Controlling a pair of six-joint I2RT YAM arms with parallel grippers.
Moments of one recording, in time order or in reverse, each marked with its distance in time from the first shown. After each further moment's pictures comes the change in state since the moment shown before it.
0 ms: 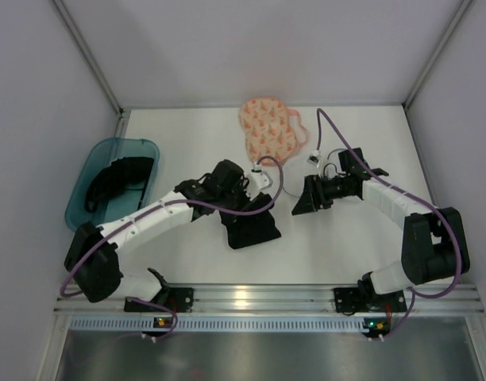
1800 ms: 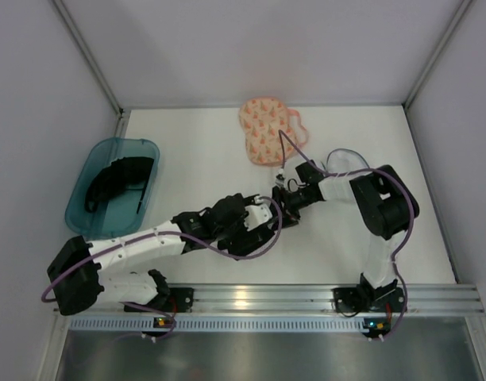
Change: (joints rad) left arm -0.223 -0.170 -0.285 0.140 -0.277 0.029; right arm 0.235 0.441 0.066 0.311 -0.058 0.502
